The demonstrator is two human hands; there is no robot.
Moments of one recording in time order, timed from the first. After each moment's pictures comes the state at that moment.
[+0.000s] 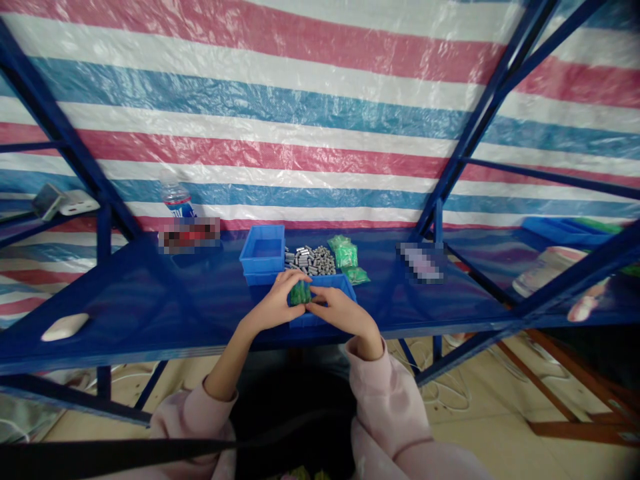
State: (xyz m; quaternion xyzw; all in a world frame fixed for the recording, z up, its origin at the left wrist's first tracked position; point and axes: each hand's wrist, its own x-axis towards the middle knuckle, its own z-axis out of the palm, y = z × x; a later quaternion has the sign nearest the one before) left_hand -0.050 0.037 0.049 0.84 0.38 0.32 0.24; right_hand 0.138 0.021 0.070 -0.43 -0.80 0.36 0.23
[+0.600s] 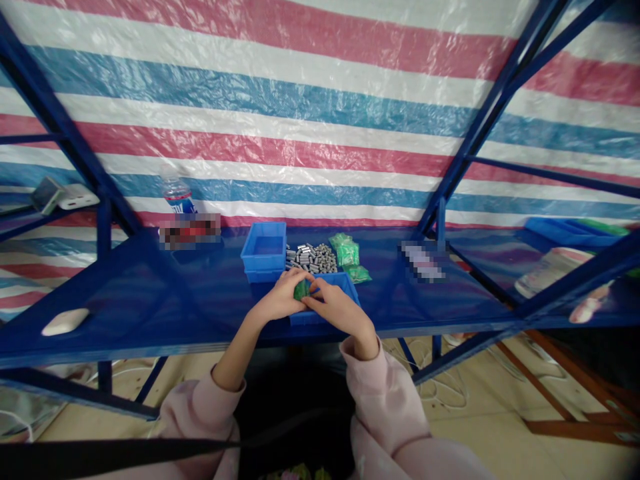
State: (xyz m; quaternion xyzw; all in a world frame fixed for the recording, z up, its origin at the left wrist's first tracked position) left_hand -0.042 0.052 0.047 0.83 0.42 0.27 0.25; right_hand 0.128 0.021 0.065 -0.51 -0.77 0.31 0.23
